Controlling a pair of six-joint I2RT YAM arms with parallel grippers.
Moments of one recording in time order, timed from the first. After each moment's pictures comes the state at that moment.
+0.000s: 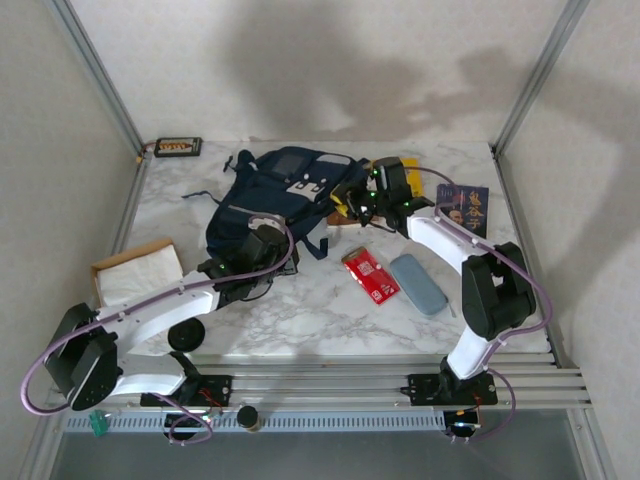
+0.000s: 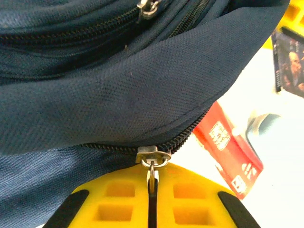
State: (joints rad) left arm -0.73 1.28 0.81 -0.24 -0.17 -0.77; right arm 0.45 1.71 1.23 -0.11 -0.45 1.27
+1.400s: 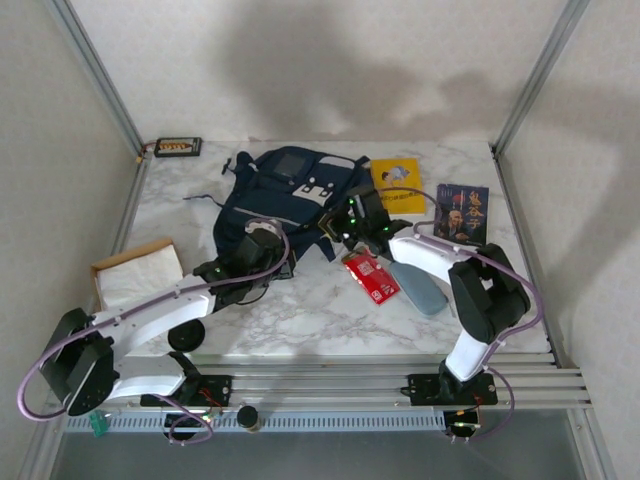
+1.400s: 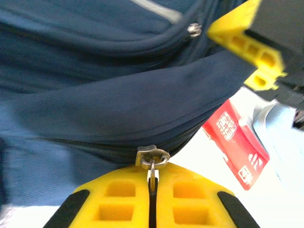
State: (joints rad) left arm -0.71 1.22 0.76 -0.25 -0.14 -0.77; right arm 0.59 1.71 1.08 -0.01 -0.29 1.24
